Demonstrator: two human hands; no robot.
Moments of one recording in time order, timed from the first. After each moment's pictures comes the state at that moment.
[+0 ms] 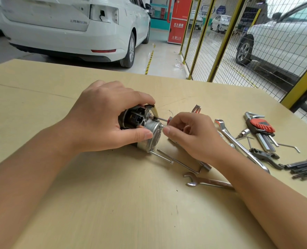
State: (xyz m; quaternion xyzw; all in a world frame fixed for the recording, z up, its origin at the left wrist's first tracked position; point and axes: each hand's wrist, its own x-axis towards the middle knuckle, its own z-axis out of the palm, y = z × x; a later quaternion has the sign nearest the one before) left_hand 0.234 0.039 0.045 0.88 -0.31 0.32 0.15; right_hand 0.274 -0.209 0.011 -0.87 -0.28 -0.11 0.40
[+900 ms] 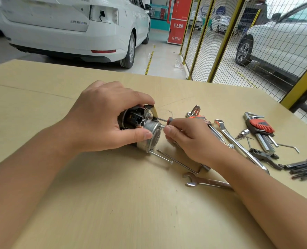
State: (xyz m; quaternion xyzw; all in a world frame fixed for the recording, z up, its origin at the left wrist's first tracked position) left_hand 0.235 0.038 0.045 0.88 -0.32 0.33 0.15; right_hand 0.278 -0.210 0.007 -0.89 -0.30 -0.08 0.32
